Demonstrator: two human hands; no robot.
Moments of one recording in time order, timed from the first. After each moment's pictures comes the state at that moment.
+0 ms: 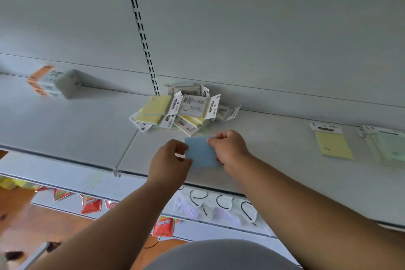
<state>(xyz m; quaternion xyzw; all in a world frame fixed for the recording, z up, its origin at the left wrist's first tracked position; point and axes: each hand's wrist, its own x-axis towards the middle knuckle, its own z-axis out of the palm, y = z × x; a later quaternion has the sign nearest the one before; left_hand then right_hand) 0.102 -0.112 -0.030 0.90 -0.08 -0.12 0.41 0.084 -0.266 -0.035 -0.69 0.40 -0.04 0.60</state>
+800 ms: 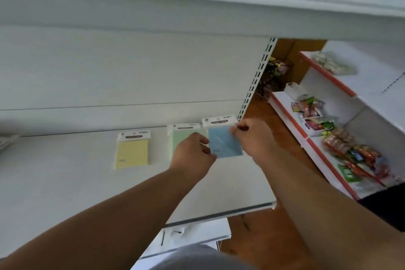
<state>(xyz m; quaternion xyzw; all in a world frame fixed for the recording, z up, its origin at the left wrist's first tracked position) -0.140 -0.579 0.004 0.82 -0.30 -0.26 0.41 -0.234 -0.725 0.026 -0.79 0.48 -0.17 0.34</state>
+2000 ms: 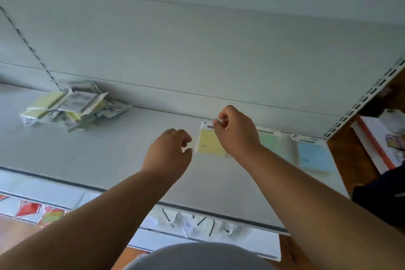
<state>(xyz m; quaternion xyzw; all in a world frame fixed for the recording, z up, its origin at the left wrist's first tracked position) -0.045 -0.398 0.003 0.94 -0.22 -0.03 0.27 -0.081 -0.575 0.011 -0.92 0.21 -0.18 0.29</state>
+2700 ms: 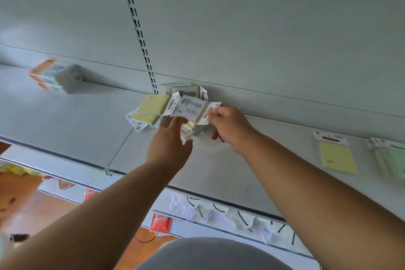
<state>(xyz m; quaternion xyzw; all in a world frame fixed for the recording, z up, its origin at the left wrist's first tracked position) 0.135 -0.148 -0.014 0.94 -0.17 0.00 0.29 0.114 -0.311 0.013 -0.78 0.23 0.00 0.58</state>
